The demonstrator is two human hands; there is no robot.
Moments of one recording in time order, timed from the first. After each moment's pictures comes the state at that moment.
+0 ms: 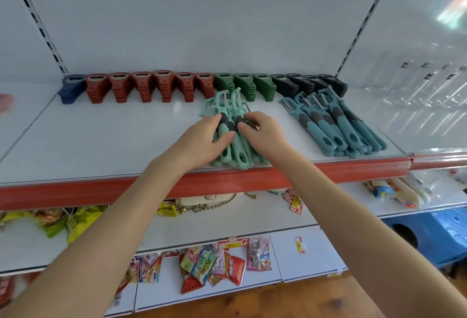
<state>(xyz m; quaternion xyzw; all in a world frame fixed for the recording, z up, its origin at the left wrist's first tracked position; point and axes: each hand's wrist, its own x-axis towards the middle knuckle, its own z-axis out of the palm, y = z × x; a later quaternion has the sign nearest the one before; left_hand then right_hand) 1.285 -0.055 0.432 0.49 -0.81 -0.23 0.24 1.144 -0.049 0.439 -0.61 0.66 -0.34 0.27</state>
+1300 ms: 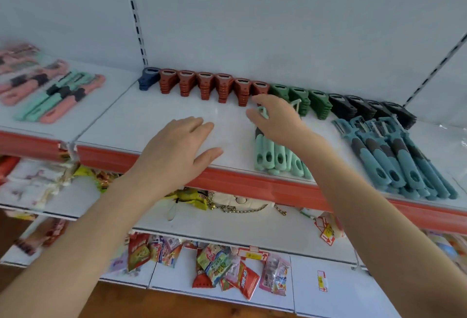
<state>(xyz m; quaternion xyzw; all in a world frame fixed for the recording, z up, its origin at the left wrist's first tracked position) 1.370 0.015 0.447 0.60 -0.78 0.02 0.19 1.191 -0.085 0.468 -0.82 0.53 -0.18 0.11</state>
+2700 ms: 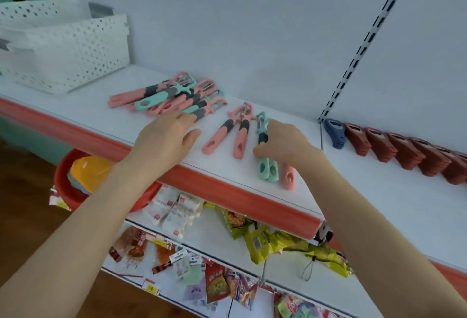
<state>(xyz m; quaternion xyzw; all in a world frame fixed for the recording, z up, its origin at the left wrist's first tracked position) 1.808 -0.017 0.428 0.70 -0.66 0.07 0.27 1.612 -0.108 0.458 -0.81 0.57 -0.01 0.12</state>
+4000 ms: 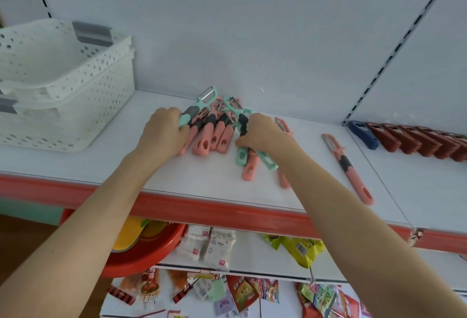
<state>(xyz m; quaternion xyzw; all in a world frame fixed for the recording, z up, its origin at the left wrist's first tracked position) 1.966 -0.103 0.431 0.71 -0.64 -0.07 0.30 1.788 -0.130 0.463 -0.75 0.64 -0.06 0.16</state>
